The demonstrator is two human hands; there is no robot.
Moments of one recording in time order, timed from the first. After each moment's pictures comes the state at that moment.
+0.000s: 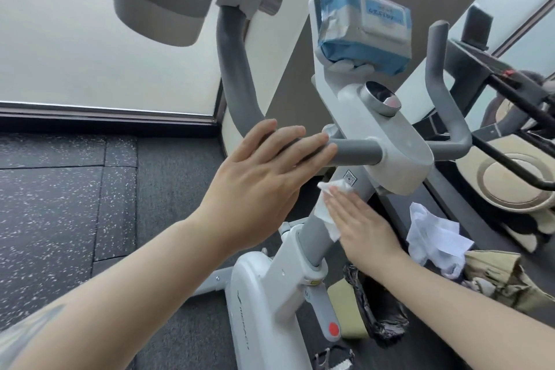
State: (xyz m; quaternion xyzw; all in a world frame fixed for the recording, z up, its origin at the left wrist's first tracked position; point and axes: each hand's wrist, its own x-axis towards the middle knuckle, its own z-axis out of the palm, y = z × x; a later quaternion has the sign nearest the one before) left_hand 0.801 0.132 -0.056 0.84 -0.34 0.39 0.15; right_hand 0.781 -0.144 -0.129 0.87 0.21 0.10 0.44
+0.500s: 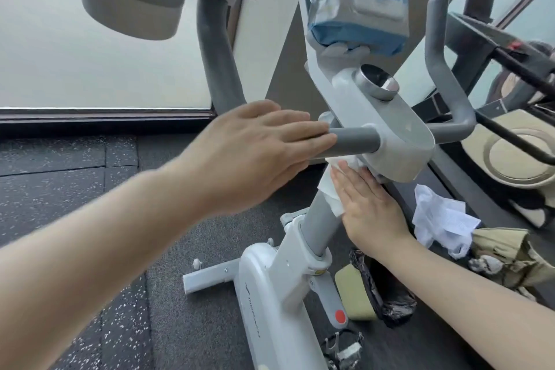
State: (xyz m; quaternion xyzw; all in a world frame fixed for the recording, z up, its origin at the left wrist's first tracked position) left_hand 0.826 0.147 -0.014 0.83 -0.47 0.27 0.12; right_hand 0.785 -0.142 -0.118 0.89 0.15 0.16 0.41
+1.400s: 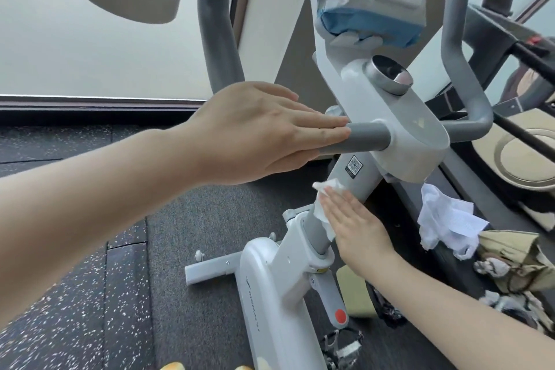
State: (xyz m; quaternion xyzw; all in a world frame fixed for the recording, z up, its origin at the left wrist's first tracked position) left_hand 0.853 0.144 -0.011 0.79 -0.54 0.27 0.13; right_hand 0.771 -0.136 -0.151 0.83 0.23 0.05 0.51
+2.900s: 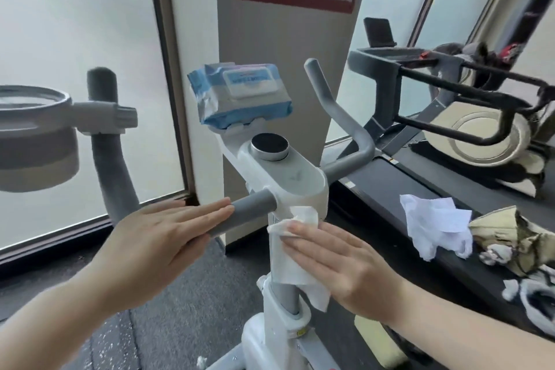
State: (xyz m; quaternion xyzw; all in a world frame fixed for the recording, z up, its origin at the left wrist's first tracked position) left_hand 0.821 0.134 0.014 0.87 -0.45 0.14 0.12; right_hand 0.718 -0.150 -0.020 0.88 0.31 0.35 0.08
